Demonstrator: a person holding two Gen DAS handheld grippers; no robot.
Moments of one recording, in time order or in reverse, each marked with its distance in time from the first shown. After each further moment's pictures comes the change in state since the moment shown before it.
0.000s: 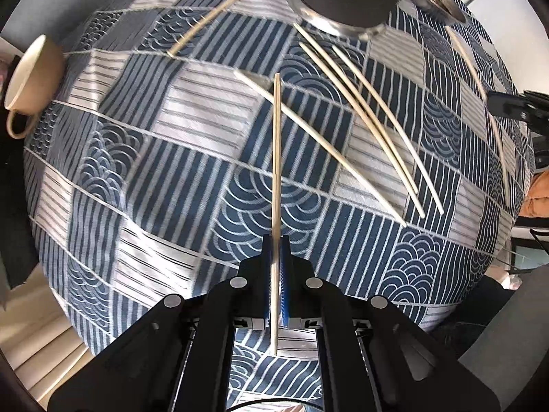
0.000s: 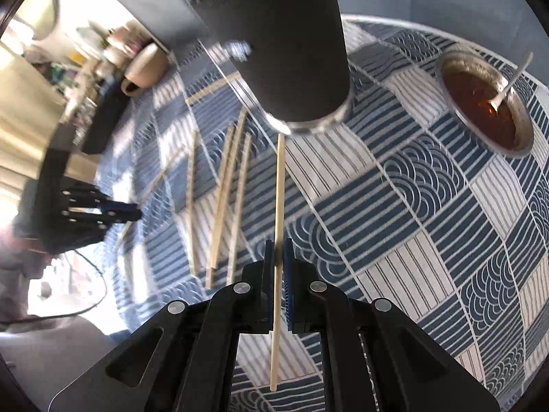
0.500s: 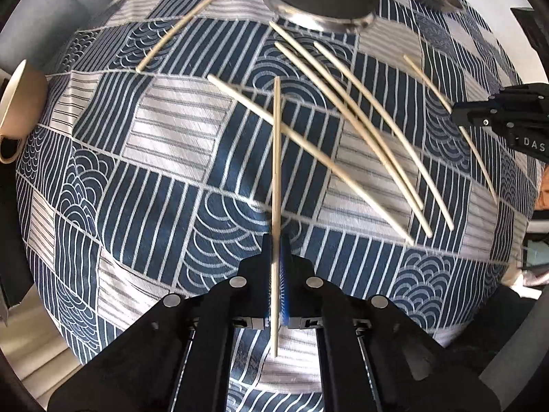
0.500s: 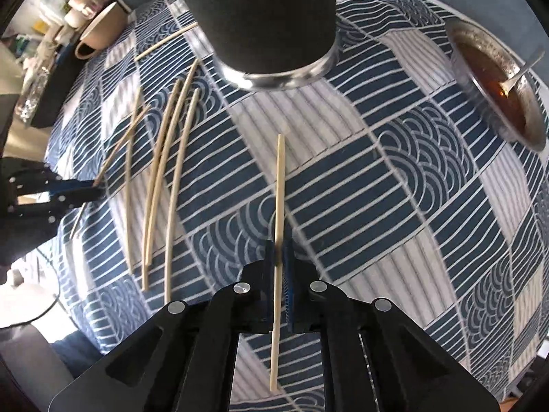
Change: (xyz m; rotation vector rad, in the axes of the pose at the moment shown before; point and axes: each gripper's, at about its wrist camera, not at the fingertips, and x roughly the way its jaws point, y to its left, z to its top) left arm 0.029 -0.027 0.021 0.056 -0.016 0.034; right arm 0.074 -0.006 -0.008 -0.020 0.155 -0.181
